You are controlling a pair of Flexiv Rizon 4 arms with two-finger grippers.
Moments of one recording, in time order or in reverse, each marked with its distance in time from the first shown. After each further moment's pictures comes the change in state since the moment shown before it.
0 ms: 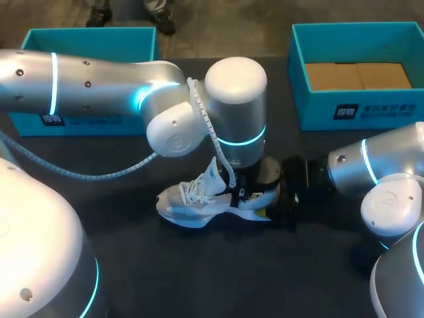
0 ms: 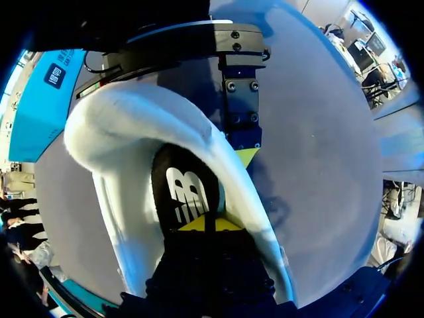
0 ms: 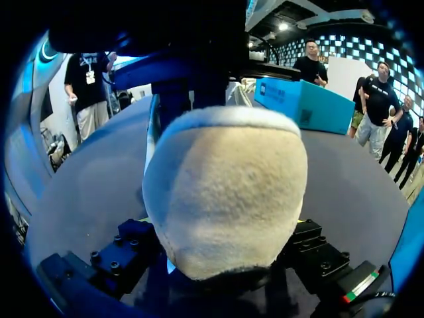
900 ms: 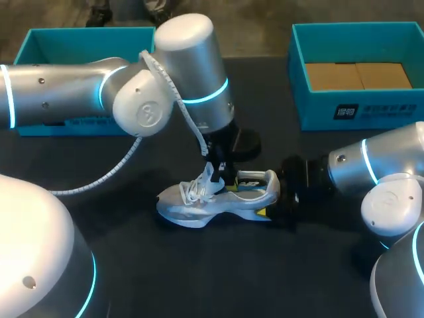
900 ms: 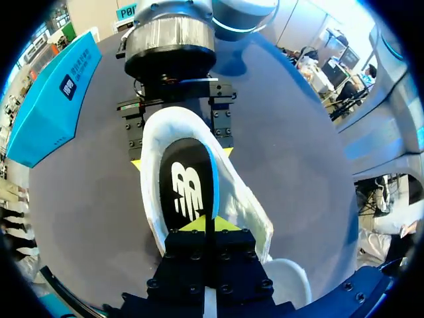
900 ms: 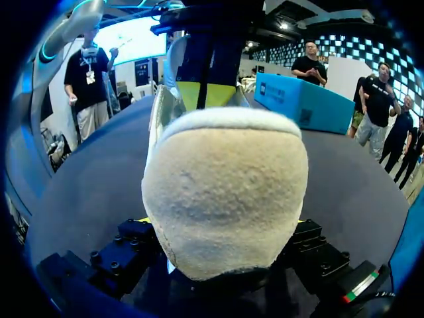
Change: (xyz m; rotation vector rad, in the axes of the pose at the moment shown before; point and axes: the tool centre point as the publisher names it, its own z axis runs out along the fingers) left arm -0.005 0.018 -0.049 0.214 0.138 0.024; right arm 0.000 0.000 0.000 0.000 0.000 0.000
